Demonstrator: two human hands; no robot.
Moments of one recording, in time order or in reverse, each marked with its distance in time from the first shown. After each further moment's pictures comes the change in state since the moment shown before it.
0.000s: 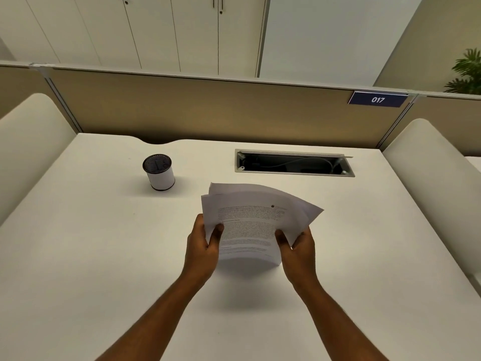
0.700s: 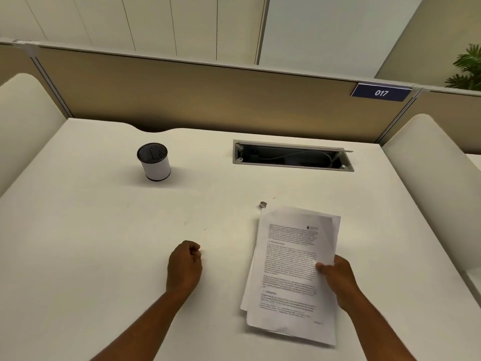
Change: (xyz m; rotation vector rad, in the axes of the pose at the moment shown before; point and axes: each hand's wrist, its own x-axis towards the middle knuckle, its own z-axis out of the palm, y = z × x) left_hand -0.018 -0.106 -0.025 0.529 0.068 -0.290; right_hand 0.018 0.079 -0.123 -0.336 0.024 0.586
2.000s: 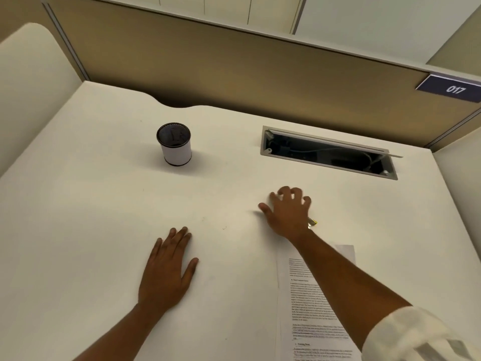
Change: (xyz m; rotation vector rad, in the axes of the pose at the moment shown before) left_hand 0.023 -0.091 -0.039 0.568 -0.004 0.405; right_hand 0.078 -0.132 0.192 -1.290 0.077 -0.814
